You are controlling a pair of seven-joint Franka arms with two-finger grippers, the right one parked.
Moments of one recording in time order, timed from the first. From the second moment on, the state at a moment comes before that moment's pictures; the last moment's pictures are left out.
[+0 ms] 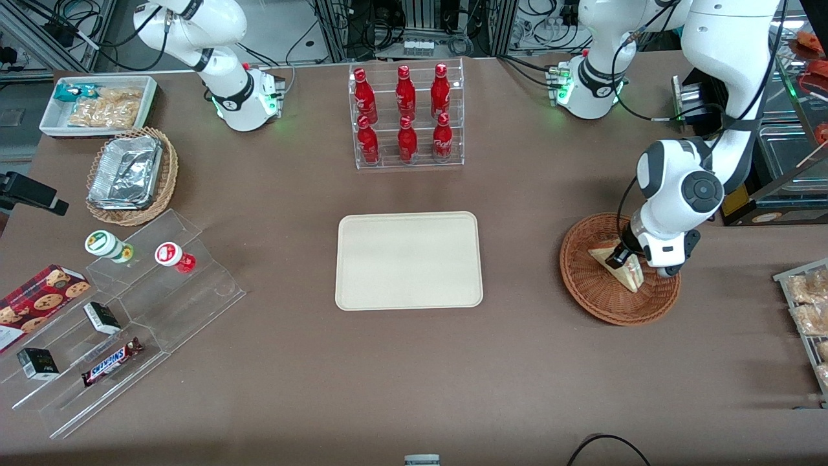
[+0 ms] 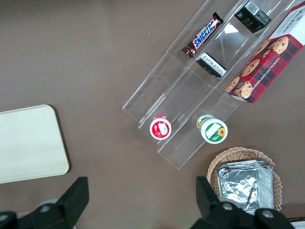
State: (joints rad) arm -0.05 0.24 -0.02 -2.30 0.01 2.51 -0.94
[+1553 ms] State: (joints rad) arm -0.69 0.81 -0.07 -1.25 -0.03 2.00 -1.02
